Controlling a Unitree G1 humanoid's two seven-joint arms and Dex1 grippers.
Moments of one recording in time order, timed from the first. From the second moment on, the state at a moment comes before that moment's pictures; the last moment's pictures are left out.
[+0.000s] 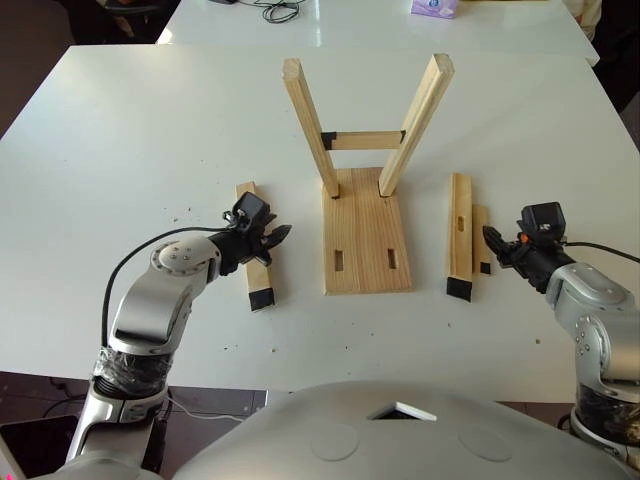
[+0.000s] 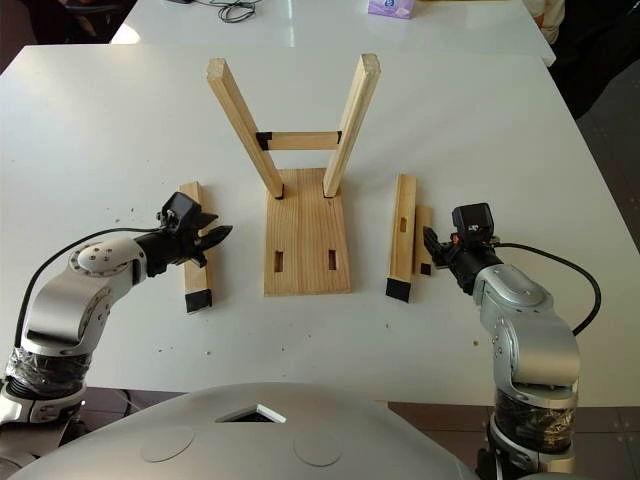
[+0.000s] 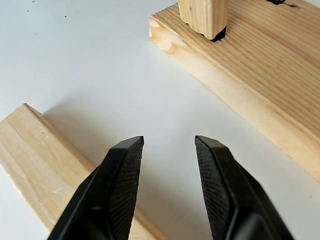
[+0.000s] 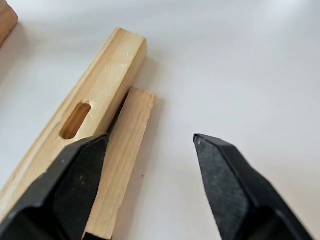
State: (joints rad) left arm 0.01 0.53 -0.08 -0.44 -0.24 0.85 -0.53; right arm 0.18 -0.41 -0.19 -0.65 0.19 1.11 0.23
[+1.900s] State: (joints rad) left arm -0.11 0.60 0.04 -0.42 -0.30 0.87 -0.57; right arm 0.22 -0.40 -0.23 -0.58 0.16 1.02 0.20
